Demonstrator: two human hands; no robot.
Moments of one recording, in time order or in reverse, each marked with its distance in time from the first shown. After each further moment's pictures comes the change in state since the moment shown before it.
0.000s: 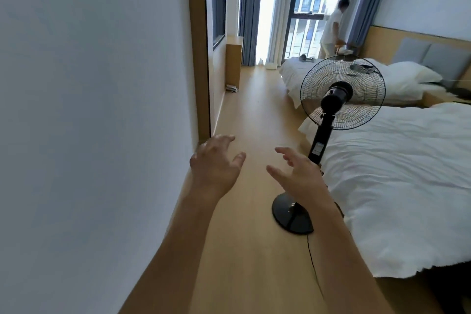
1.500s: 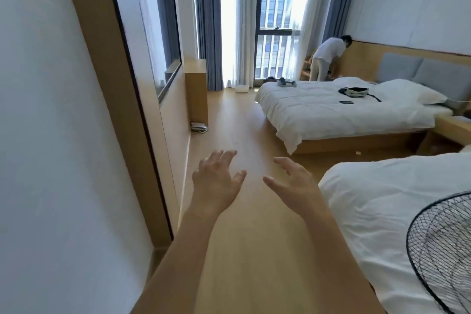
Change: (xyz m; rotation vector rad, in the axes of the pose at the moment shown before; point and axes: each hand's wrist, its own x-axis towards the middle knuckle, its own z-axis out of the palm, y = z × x) left_hand 0.944 -0.094 0.321 0.036 -0.150 0.187; right_hand 0.961 0.109 0.140 -0.004 0.120 0.114
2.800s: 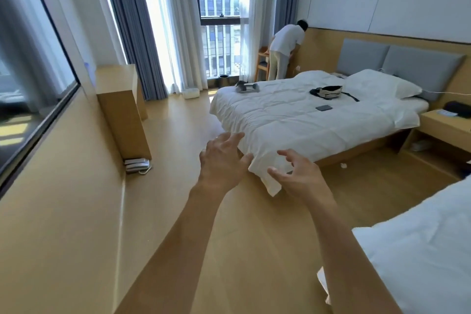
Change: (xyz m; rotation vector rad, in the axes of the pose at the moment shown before) left_hand 0.769 0.018 0.264 -0.079 -0.162 0.255; right_hand 0.734 0.154 0.024 0.003 0.154 0.267
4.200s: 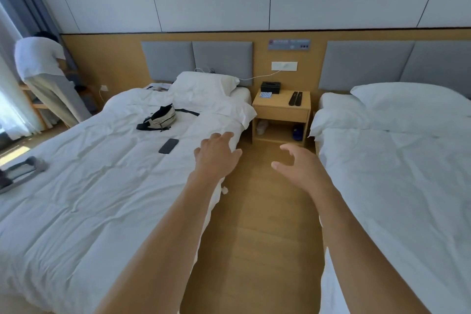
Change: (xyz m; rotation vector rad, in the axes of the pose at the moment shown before) left_hand 0.660 0.342 0.475 -0.016 -0.517 0.668; right_hand 0.552 0.365 -0.274 -0.176 0.572 0.676
